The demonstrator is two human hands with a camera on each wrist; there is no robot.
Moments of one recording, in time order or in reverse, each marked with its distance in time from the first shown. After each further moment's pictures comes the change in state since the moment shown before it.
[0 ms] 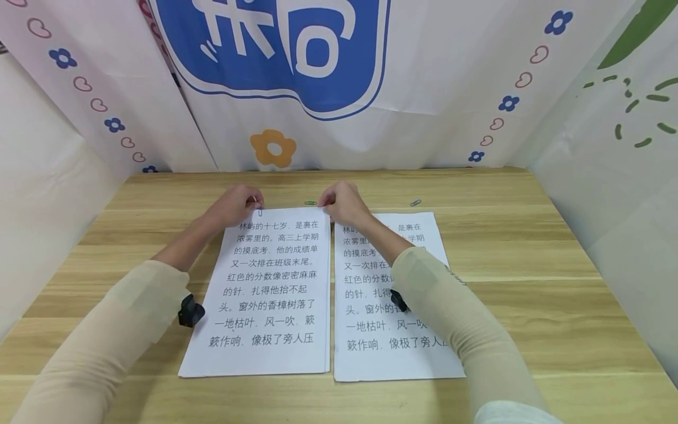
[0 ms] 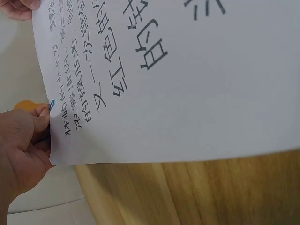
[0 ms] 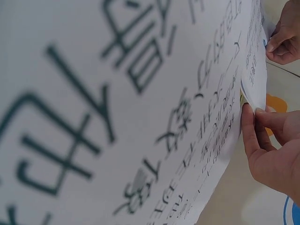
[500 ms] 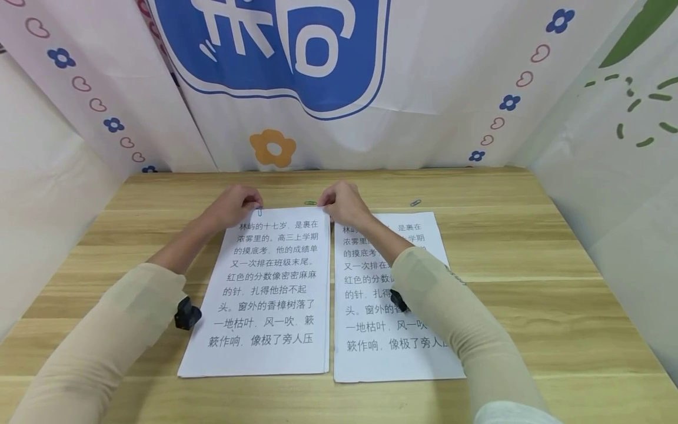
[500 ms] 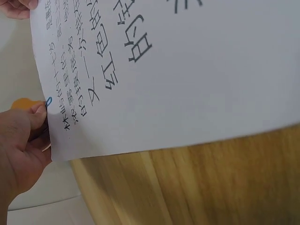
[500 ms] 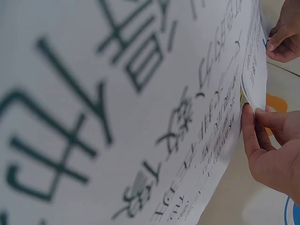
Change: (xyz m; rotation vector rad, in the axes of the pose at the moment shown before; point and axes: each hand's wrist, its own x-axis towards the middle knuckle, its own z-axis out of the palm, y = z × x) left_hand -0.001 -0.007 0.001 -0.053 0.029 0.028; right_hand 0.001 0.001 0.000 0.004 -0.001 0.003
